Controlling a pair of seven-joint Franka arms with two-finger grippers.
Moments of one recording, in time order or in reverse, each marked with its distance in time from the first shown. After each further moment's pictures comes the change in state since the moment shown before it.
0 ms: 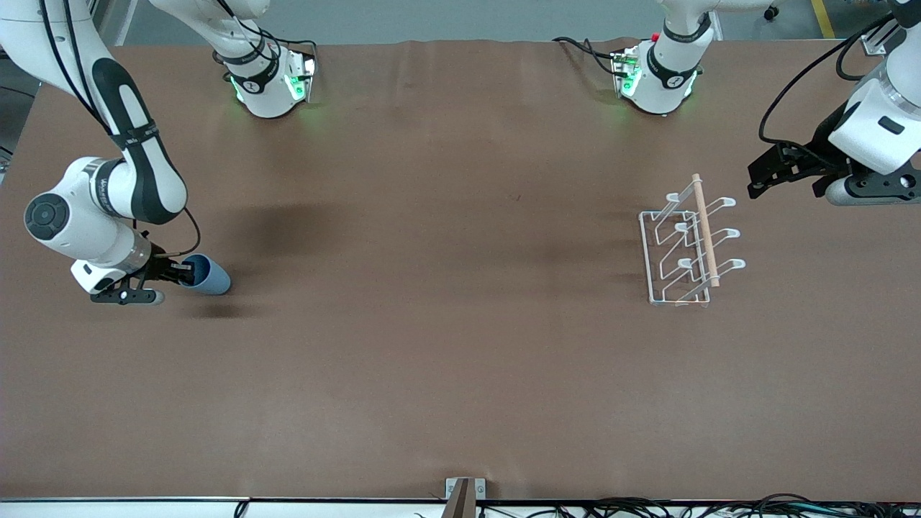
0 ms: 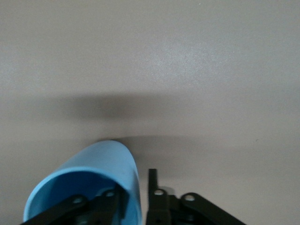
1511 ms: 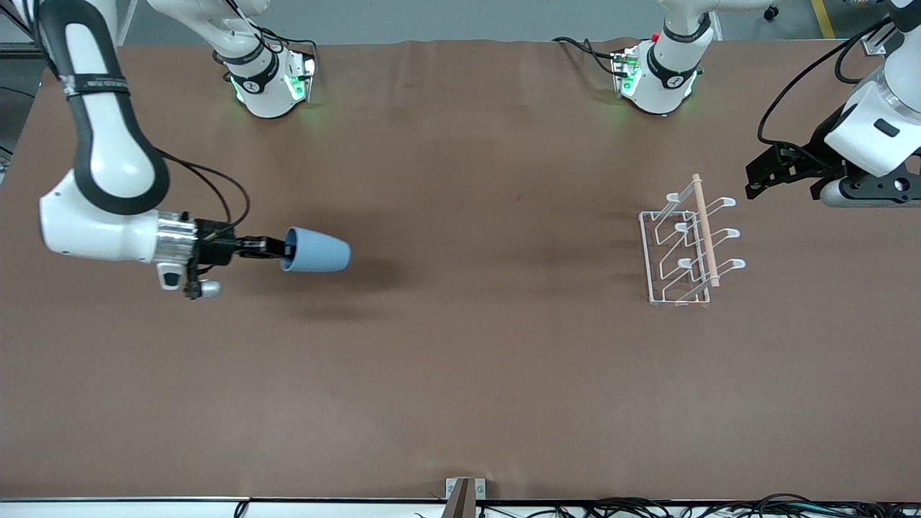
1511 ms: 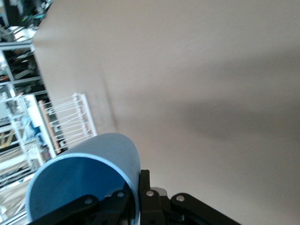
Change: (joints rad) left arm 0.001 0.006 -0.001 -0.001 -0.014 0.002 0.059; right arm 0.092 -0.097 0.204 0.166 0.968 -0.525 -0.106
